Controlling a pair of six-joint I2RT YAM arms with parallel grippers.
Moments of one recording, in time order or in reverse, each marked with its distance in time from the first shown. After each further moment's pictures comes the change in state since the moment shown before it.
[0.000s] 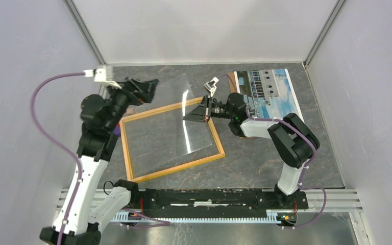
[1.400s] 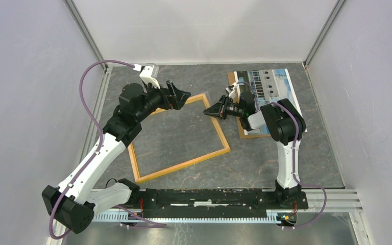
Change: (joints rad) left arm -0.210 0.204 0.001 -0.007 -0.020 0.043; right arm -0.243 0.370 0.089 0.064 -0.025 0.028
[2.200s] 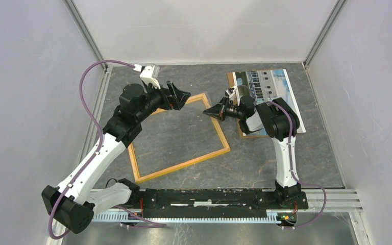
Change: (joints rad) left arm -0.010 -0.002 0.002 -0.008 -0.022 0.010; right arm -0.001 0.085 0.002 0.161 -0.009 0.152
